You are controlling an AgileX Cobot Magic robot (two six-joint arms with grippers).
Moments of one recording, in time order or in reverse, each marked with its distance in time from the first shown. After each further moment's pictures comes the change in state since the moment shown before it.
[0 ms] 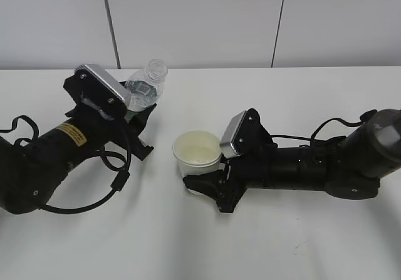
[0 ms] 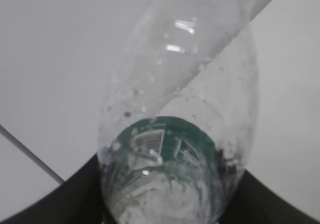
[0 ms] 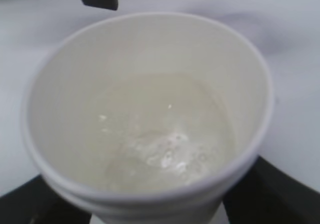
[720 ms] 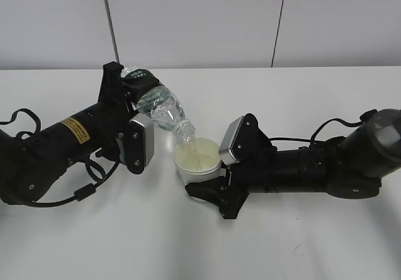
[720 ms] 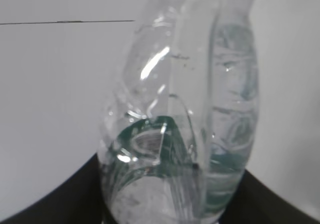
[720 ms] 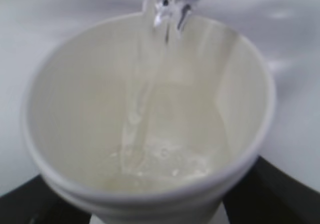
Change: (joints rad) left arm 0.029 0.001 -0.031 0.191 0.005 0.974; right arm 0.000 0.000 0.000 -0.045 0.042 0.000
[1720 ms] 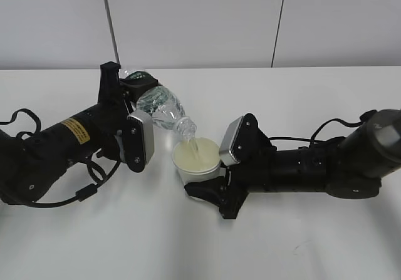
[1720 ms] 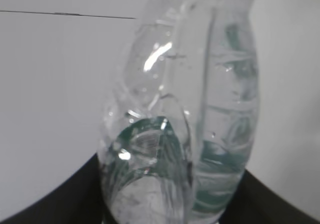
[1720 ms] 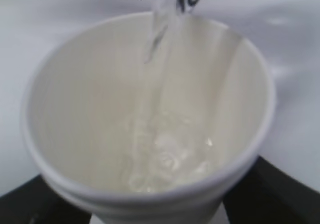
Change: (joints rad) left arm 0.000 0.000 0.000 0.001 0.007 -0.078; right arm 0.000 0.004 0.000 0.002 -0.016 -0.019
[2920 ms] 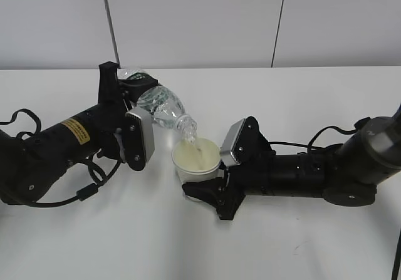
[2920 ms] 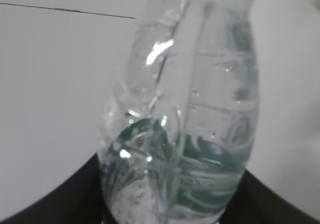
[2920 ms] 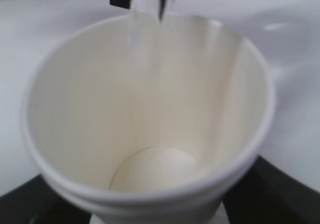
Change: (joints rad) left arm 0.000 0.000 0.000 0.004 0.001 -0.056; right arm 0.000 0.037 0.002 0.051 -0.067 -0.020
